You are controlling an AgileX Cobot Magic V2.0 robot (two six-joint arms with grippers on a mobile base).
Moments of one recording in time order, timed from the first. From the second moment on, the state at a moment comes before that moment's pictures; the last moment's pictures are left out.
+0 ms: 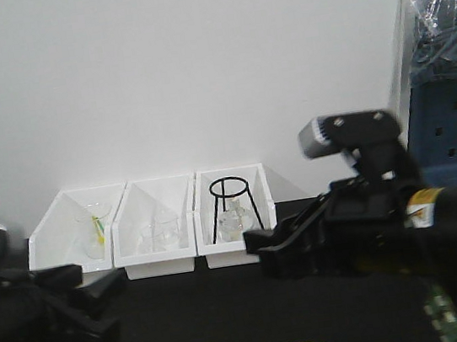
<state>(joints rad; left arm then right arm) -0.43 1.06 -0.81 -0.16 0.11 0.06 0.58 1.22 -1.11 0.25 0.36 -0.09</state>
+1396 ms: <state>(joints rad) -0.36 0.36 -0.34 0.08 0.05 -0.05 0.58 1.00 -1.11 0.15 0.37 -0.10</state>
